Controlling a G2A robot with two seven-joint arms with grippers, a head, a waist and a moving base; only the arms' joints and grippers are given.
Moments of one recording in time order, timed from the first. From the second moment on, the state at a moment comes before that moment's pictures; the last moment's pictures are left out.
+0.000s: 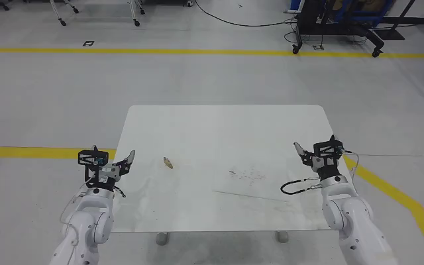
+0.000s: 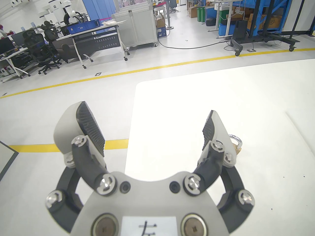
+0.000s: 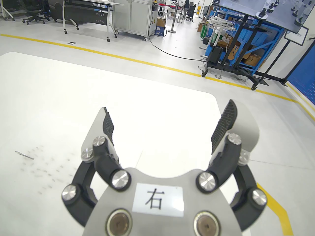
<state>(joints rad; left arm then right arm) 1.73 -1.15 -1.60 -1.80 1.33 0.00 0.00 -1.73 -1.15 1.60 -1.80 -1.33 0.00 0.00</state>
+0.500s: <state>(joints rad) 1.73 -1.15 -1.60 -1.80 1.33 0.00 0.00 -1.61 -1.16 1.39 -1.79 -1.49 -0.12 0.16</state>
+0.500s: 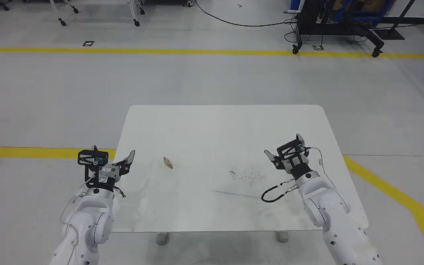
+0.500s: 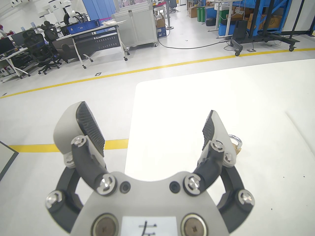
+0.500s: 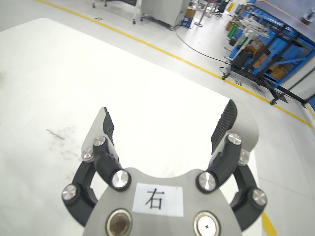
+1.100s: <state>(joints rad) 1.73 -1.15 -1.60 -1.80 1.33 0.00 0.00 -1.45 -1.18 1.21 -1.64 -1.45 -0.39 0.22</state>
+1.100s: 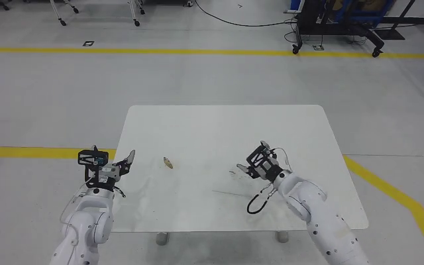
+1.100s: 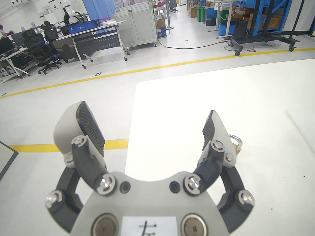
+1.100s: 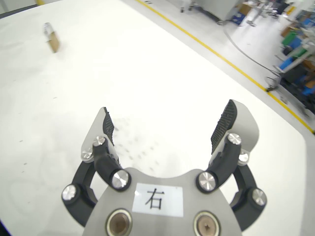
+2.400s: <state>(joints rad) 1.73 -1.15 -1.60 -1.80 1.33 0.00 0.00 -1.15 -1.18 1.03 -1.33 -1.54 -0.78 0.18</state>
